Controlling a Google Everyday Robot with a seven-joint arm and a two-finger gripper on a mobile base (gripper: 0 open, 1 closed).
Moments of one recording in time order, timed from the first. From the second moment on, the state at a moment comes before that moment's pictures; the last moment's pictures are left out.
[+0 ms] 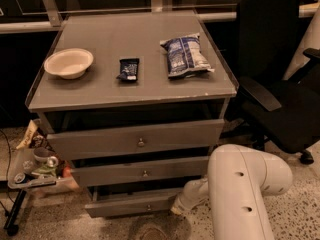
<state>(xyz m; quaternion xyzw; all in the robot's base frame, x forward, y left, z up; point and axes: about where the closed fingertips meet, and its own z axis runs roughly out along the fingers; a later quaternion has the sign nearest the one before) 0.535 -0.097 0.154 -0.45 0.87 0.13 0.12</state>
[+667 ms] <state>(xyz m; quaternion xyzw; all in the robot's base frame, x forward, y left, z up) 0.535 -0.097 0.154 -0.45 0.87 0.13 0.12</state>
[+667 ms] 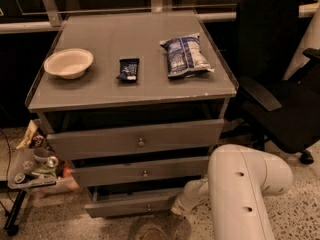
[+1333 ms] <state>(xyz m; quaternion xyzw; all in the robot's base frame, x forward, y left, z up) 0.535 -0.097 0.154 -0.45 0.87 0.13 0.12</state>
